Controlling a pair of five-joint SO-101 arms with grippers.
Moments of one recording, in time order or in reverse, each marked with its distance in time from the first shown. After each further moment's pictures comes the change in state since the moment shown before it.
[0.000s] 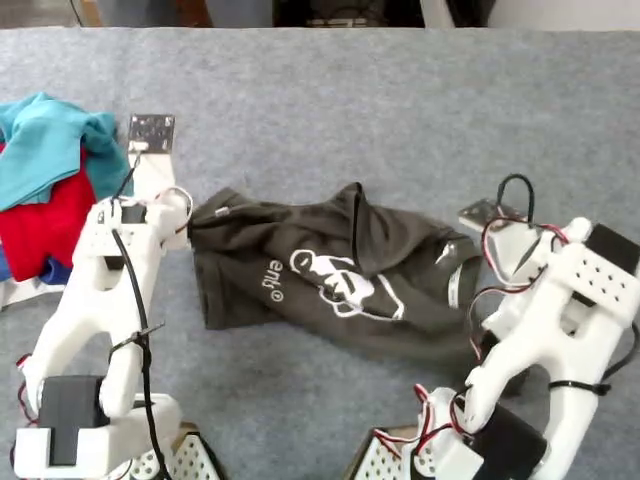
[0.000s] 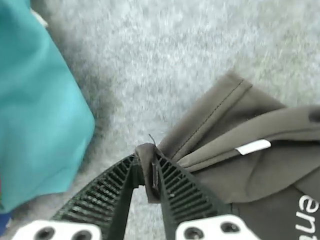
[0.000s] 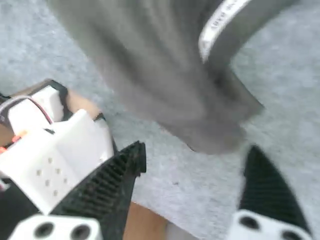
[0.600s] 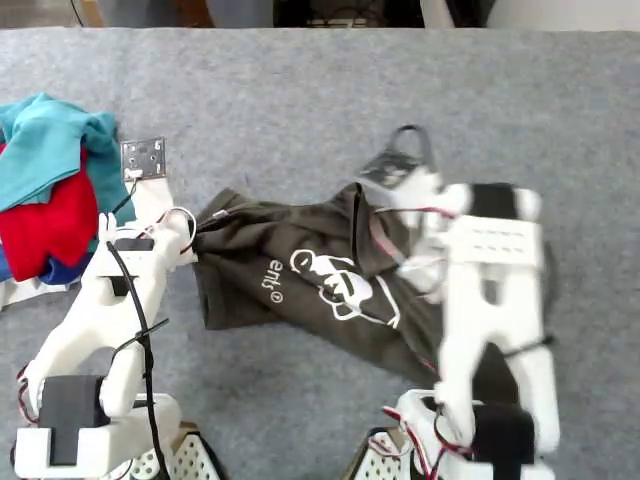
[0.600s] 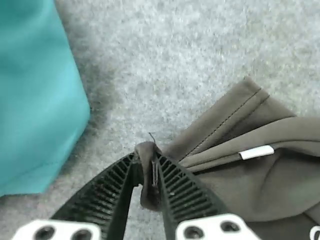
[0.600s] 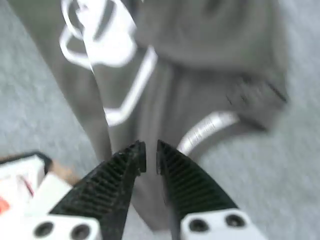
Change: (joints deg) left arm -0.7 0.0 11.5 -17.8 7.0; right arm -36.3 3.0 -0.2 -13.9 -23.6
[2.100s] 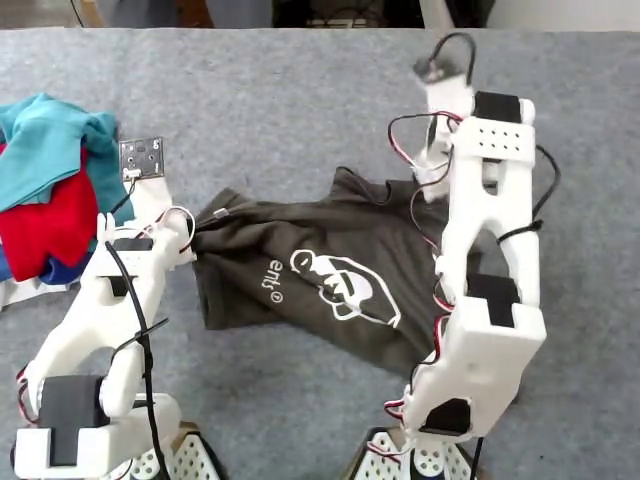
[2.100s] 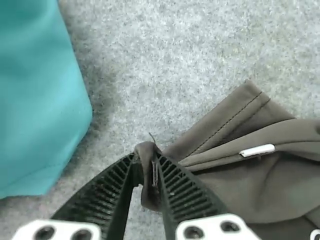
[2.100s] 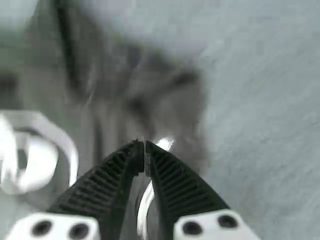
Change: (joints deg) left arm -0.3 0.0 0.0 -0.4 0.2; right arm 7.1 40.8 -49.3 8.0 -15.3
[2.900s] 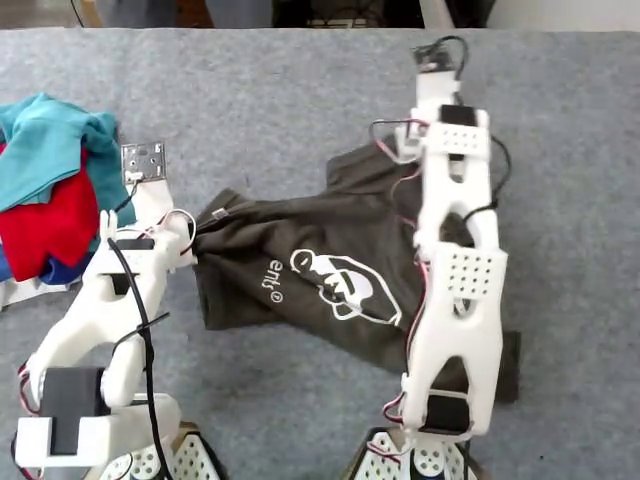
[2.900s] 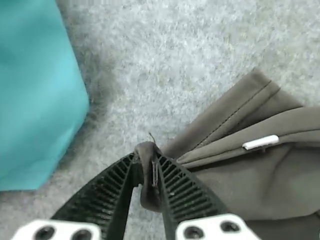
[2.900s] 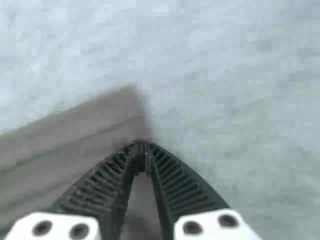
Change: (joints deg) left arm 0.0 2.7 0.0 -0.2 0.0; right arm 0.4 40.0 -37.5 -27.1 -18.3
